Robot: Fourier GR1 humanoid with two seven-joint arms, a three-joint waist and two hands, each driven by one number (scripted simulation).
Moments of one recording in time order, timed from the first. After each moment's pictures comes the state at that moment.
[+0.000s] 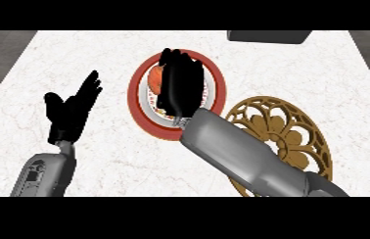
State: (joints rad) left arm -0.23 0.21 0.03 -1.35 0.04 0.01 0.15; right arm -0.99 -0.01 0.77 -1.03 0.96 -0.53 1.07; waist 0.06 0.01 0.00
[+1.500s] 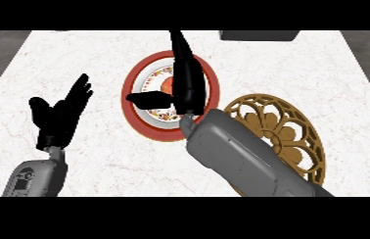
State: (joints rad) left arm -0.19 0.22 0.07 -1.40 0.04 0.00 0.17; right arm -0.89 0.00 0.62 -1.15 0.23 -0.85 0.48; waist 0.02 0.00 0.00
